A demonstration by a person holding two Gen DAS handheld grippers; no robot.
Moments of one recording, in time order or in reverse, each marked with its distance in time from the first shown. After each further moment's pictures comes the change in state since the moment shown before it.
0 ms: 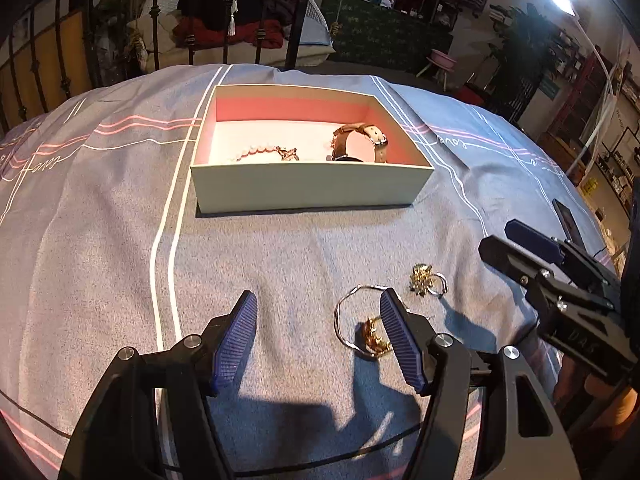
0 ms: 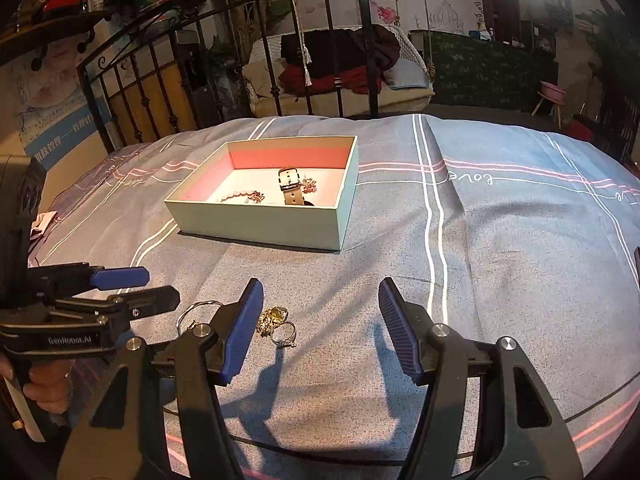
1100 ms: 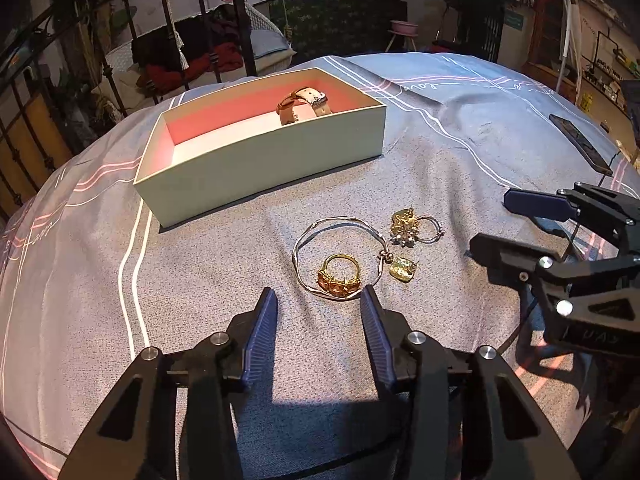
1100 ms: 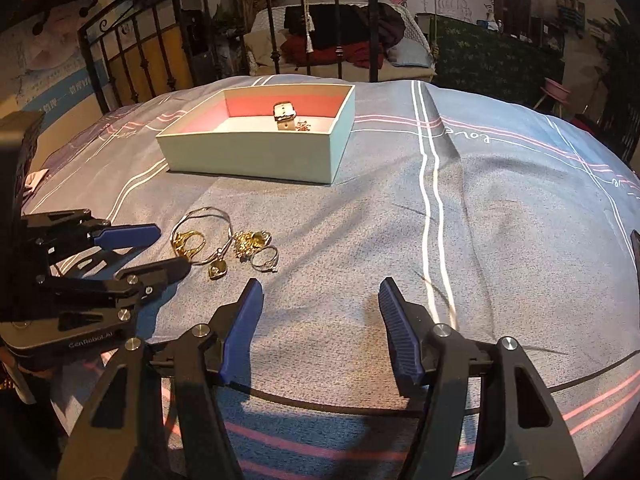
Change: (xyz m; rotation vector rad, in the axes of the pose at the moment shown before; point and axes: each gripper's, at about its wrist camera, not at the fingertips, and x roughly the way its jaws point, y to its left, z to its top) left arm 0.025 -0.040 -0.026 0.278 -0.027 0.100; right arm 0.013 -0.002 -0.038 -0.067 0.103 -0.024
